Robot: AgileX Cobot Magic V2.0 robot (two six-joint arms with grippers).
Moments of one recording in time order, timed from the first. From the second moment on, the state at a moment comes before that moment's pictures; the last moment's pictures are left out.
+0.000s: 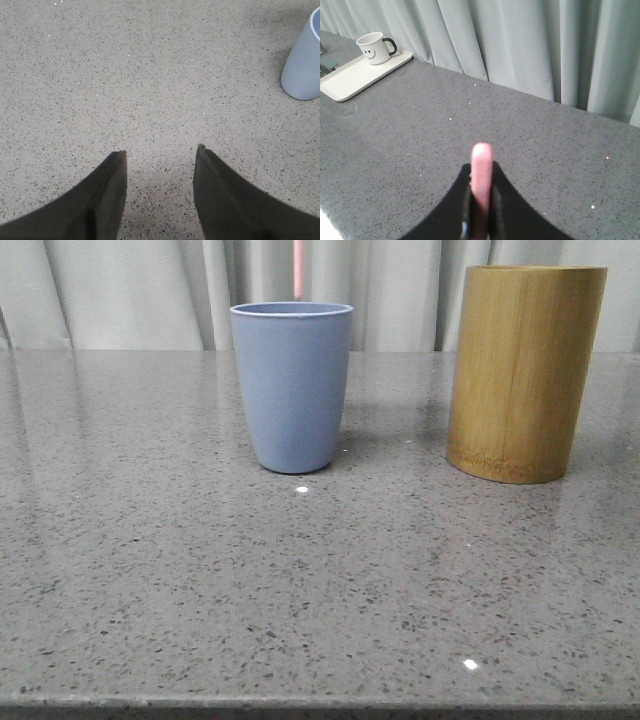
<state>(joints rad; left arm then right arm) -0.34 0.75 -0.94 0.08 0.96 -0.17 0.58 1.56 -1.67 0.30 0.49 -0.05</state>
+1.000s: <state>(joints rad) -0.34 0.75 -0.94 0.08 0.95 -0.17 0.58 1.57 -1.61 0.30 0.51 -0.06</state>
